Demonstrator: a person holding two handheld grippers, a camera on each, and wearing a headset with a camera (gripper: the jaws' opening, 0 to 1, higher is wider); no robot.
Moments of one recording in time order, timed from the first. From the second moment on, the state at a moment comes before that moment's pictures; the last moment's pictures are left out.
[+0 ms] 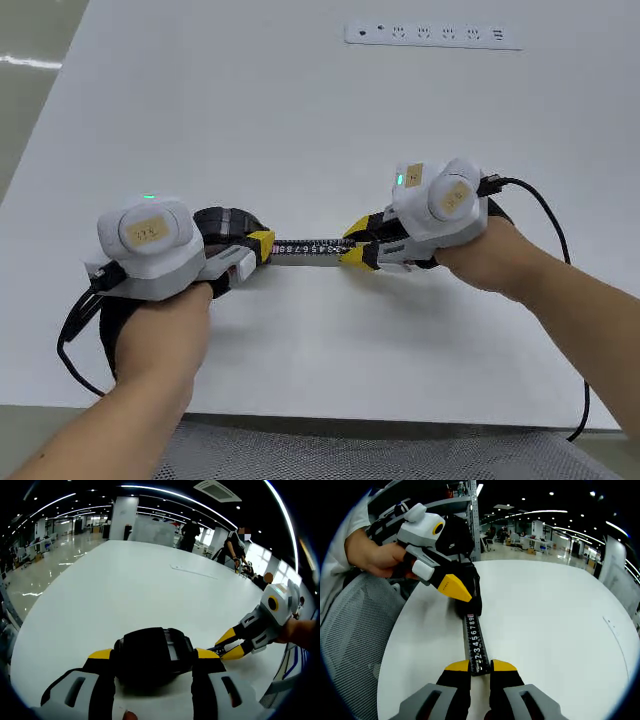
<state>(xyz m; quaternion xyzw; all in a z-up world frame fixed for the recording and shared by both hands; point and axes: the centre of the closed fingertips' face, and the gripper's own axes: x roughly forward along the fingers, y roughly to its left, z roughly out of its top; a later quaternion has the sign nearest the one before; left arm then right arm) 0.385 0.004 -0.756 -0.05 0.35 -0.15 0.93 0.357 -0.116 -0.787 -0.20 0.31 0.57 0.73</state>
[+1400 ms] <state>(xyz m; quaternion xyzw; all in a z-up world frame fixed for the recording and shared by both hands) 0.385 0.004 -0.756 -0.05 0.34 -0.15 0.93 0.365 -0.042 -0.790 -0.16 0.28 0.59 0.74</state>
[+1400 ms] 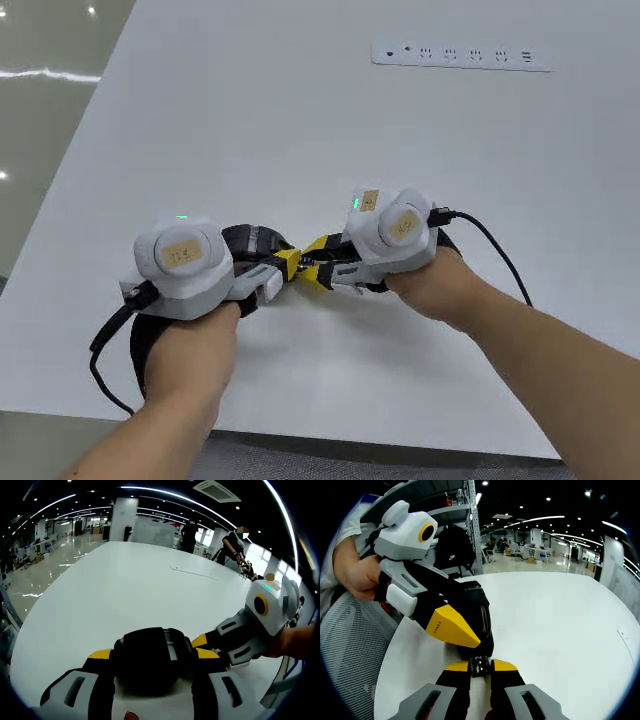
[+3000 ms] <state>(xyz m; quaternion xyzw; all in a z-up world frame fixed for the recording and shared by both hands) 0.344 0.029 -0.732 0.00 0.30 -0.26 0.92 0.330 -0.154 -0.738 -0.09 0.28 0.47 0.83</state>
